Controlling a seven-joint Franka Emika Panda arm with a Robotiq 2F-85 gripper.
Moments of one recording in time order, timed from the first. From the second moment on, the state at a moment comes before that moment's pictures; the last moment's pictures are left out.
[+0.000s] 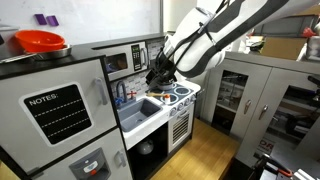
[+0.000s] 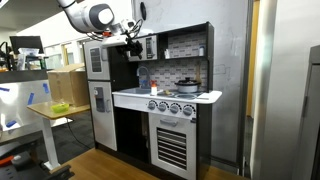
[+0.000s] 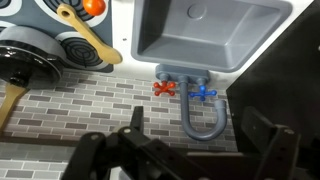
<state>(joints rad) 0.08 0.12 0.08 -2.24 0.11 3.05 -0.20</state>
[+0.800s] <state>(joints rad) -0.06 0.44 0.21 -2.19 0.00 3.47 -0.21</state>
